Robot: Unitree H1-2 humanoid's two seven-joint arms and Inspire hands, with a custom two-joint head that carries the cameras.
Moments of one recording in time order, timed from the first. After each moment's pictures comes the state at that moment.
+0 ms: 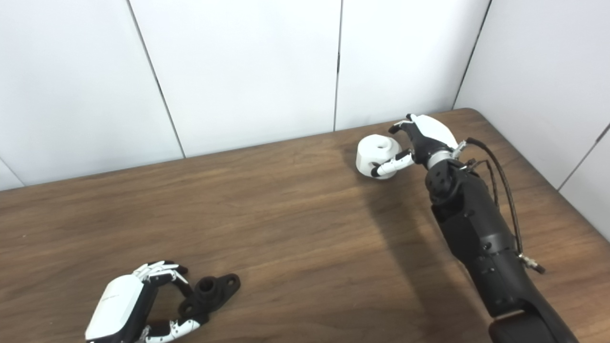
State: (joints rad) left arm 0.06 0.26 -0.30 -0.26 0.83 0.06 -0.08; right arm -0.46 -0.52 0.01 0.16 -0.74 0.47 0.27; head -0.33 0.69
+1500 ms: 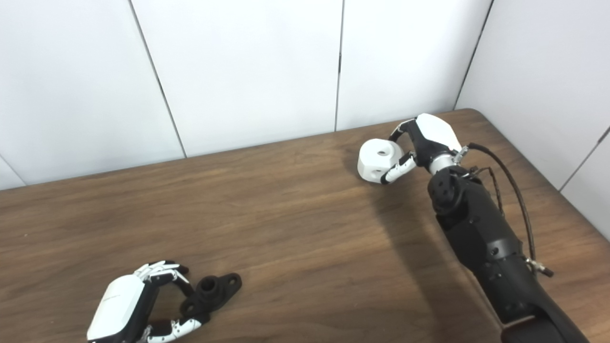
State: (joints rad) left arm 0.06 0.25 -0.30 -0.26 0.83 0.06 -0.07; right arm -0.43 -0.55 0.05 0.18 -0.68 0.38 0.11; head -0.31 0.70
